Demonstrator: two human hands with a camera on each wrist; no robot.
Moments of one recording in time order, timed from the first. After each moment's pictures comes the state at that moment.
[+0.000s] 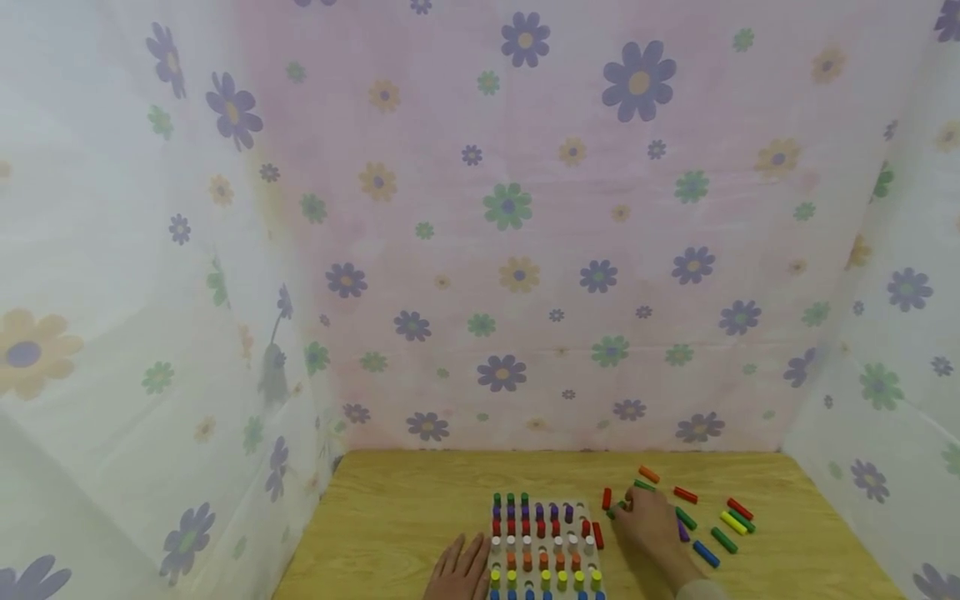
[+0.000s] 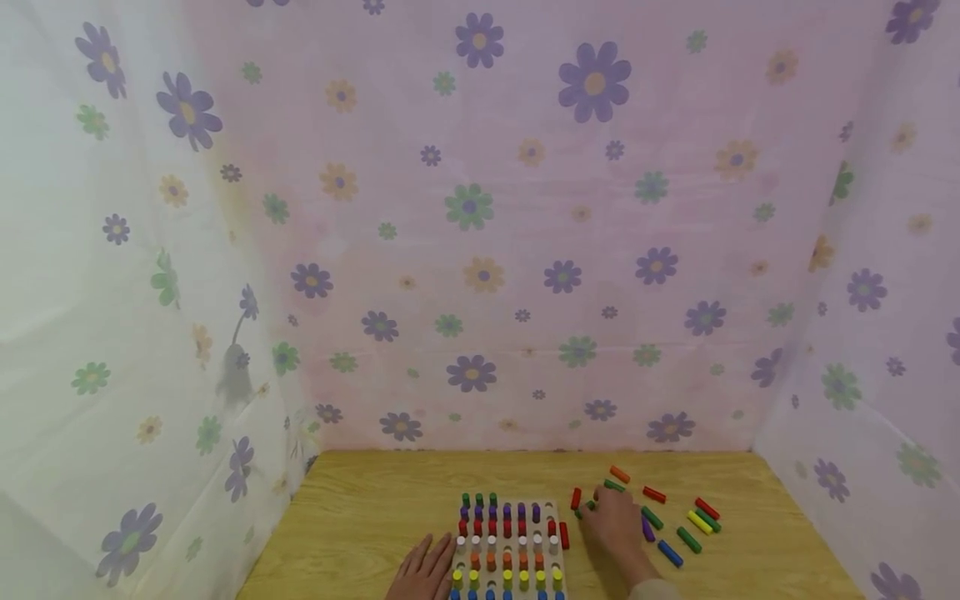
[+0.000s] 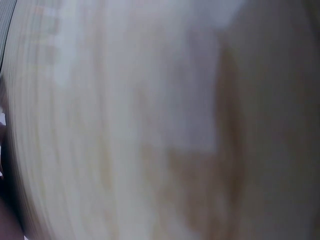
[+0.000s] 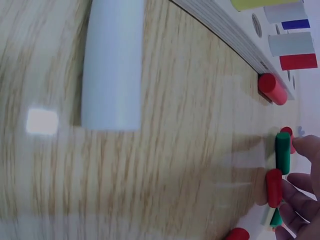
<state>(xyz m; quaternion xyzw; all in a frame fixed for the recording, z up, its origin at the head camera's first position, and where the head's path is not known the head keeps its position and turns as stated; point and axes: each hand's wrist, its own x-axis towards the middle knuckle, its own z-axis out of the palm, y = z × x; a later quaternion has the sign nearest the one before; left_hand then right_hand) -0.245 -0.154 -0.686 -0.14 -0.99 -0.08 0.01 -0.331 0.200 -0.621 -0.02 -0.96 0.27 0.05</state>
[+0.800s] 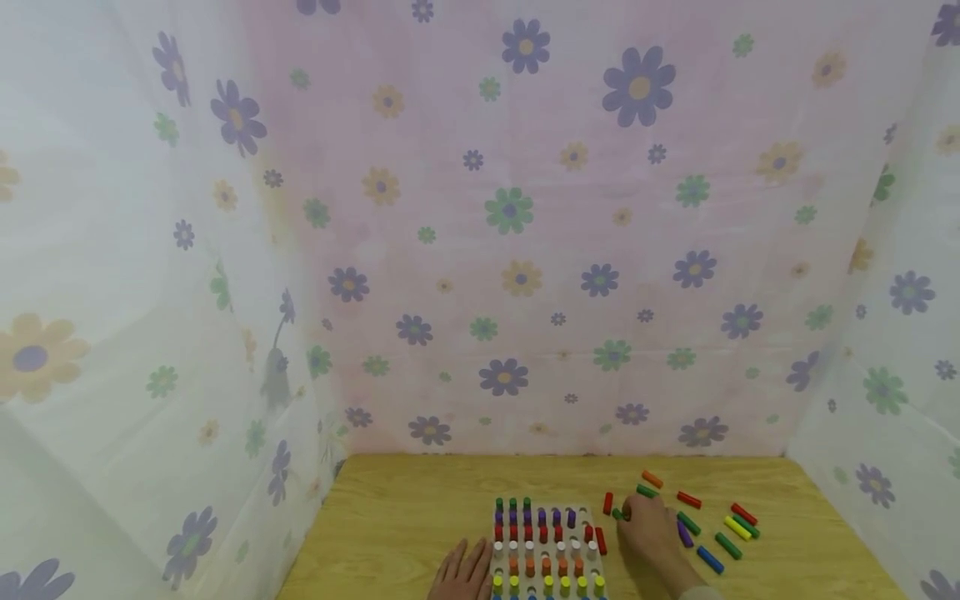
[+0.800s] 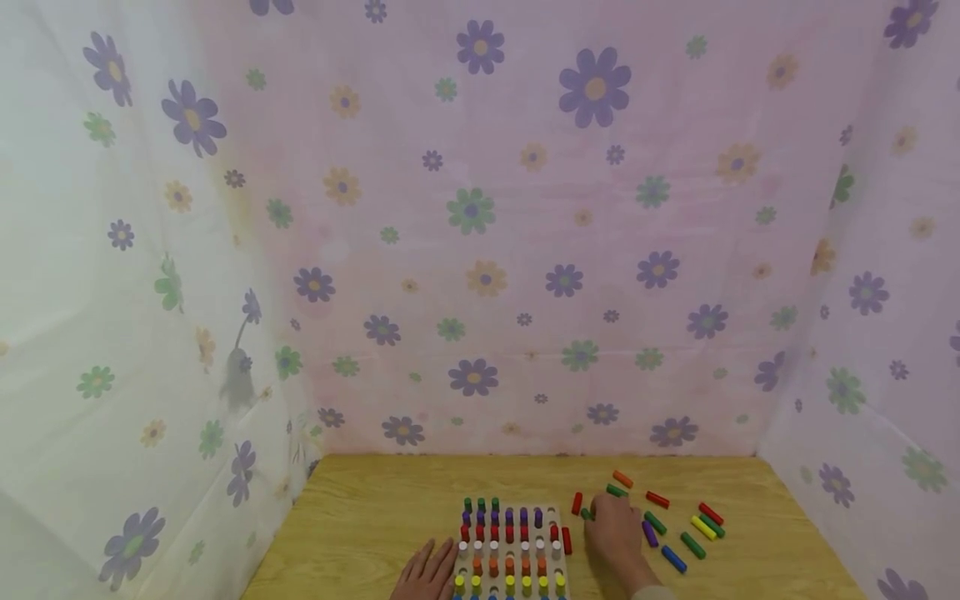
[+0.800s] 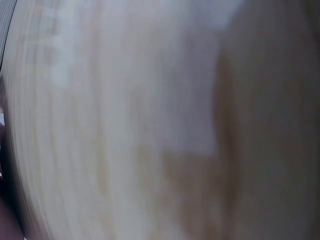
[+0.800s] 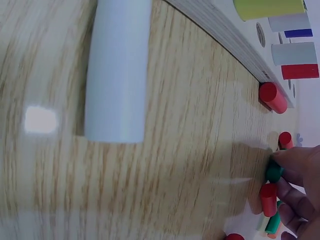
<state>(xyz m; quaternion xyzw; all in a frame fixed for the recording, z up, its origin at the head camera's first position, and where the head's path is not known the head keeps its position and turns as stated) -0.244 -0.156 -0.683 -0.15 -0.99 -0.04 0.02 -0.329 0.196 -0.621 0.02 -0.97 0.22 0.05</state>
